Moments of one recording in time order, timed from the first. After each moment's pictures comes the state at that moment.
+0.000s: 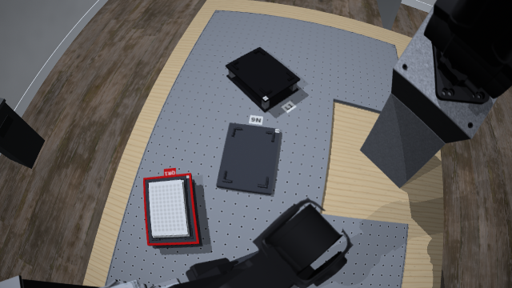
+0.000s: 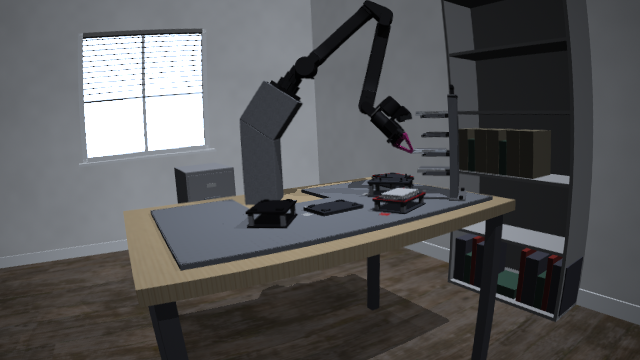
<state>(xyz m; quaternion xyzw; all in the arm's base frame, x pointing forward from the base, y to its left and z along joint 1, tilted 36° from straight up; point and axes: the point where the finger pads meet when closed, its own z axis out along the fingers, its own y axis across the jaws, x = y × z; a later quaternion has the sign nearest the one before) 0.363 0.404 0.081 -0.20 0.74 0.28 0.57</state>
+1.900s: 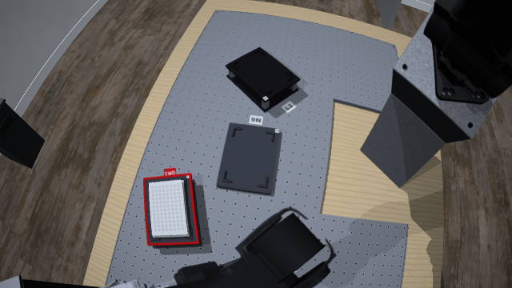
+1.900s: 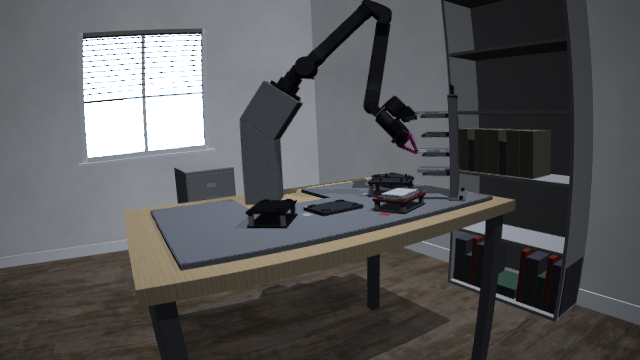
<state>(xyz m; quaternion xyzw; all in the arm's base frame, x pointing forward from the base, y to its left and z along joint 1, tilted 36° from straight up) 0.378 0.412 0.089 -0.20 0.75 0.28 0.57</state>
